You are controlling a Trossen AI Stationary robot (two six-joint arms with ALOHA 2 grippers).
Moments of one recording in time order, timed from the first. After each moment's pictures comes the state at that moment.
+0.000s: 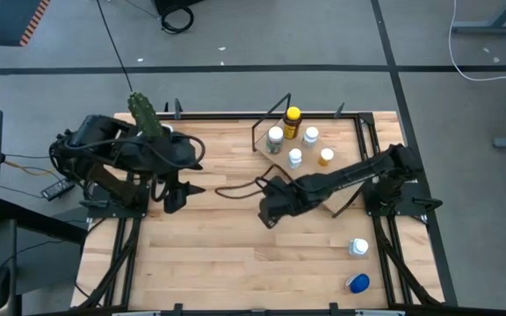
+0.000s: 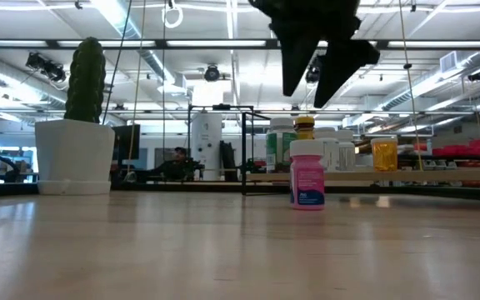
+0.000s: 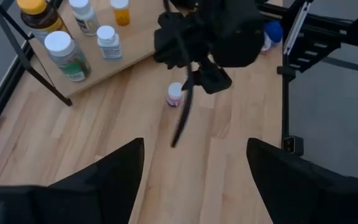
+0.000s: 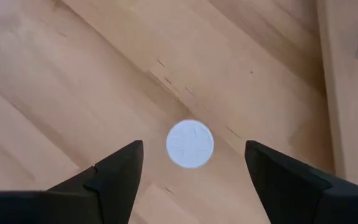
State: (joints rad) left arm -0.28 1.57 2.30 -1.57 -0.23 -0.44; right arm 0.25 1.82 1.55 -1.05 0.30 1.11
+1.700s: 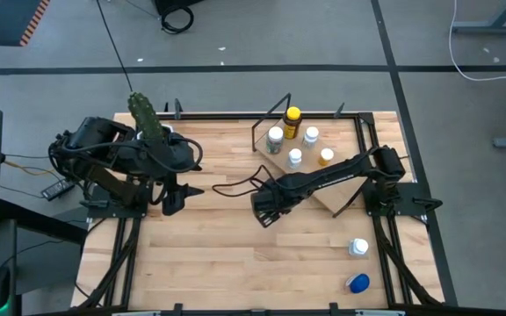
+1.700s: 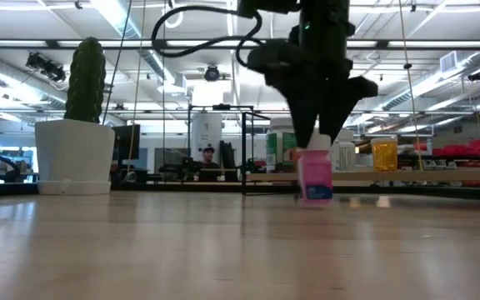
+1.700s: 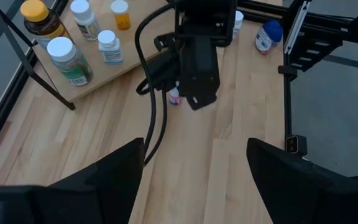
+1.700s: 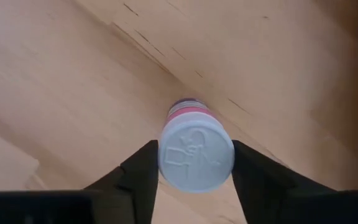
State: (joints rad) left arm -0.31 1.57 2.30 -1.57 -0.26 -0.43; right arm 0.17 1.95 1.55 -1.06 0.10 1.11
